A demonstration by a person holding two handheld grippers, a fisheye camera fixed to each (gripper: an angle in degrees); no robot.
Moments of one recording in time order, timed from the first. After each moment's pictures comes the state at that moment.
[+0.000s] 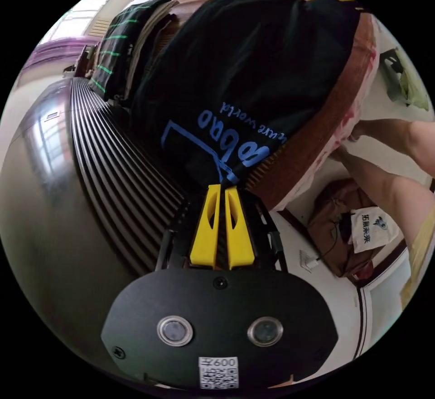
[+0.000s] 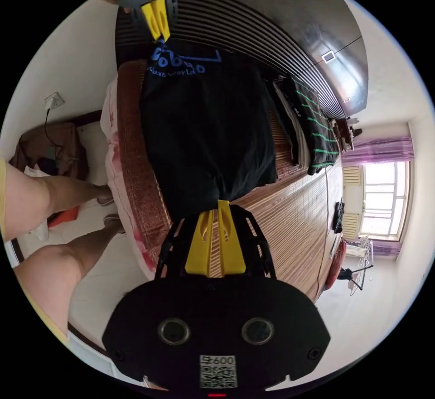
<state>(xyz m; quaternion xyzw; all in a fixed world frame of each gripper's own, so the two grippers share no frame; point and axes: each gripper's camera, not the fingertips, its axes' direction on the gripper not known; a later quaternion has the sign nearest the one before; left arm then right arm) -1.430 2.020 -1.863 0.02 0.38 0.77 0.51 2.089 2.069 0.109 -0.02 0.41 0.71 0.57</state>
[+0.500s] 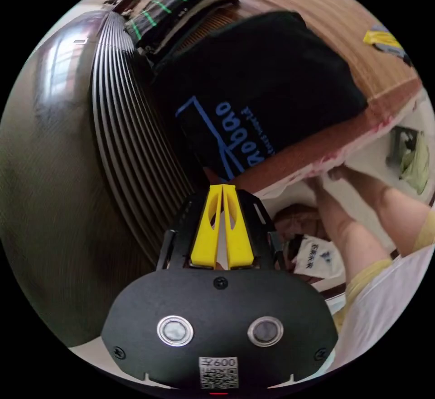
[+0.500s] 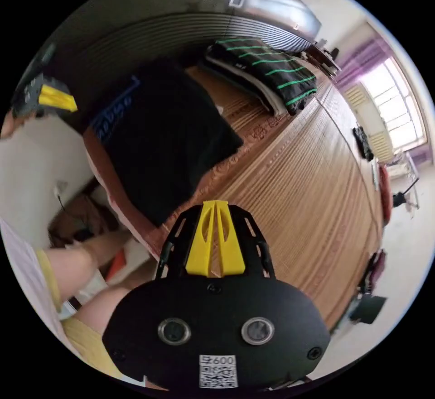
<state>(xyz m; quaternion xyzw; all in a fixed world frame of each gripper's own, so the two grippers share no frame) -1.424 1.891 -1.843 -0.17 0.39 0.67 0.61 2.031 2.223 0.093 0.19 0.33 0.82 0.42</state>
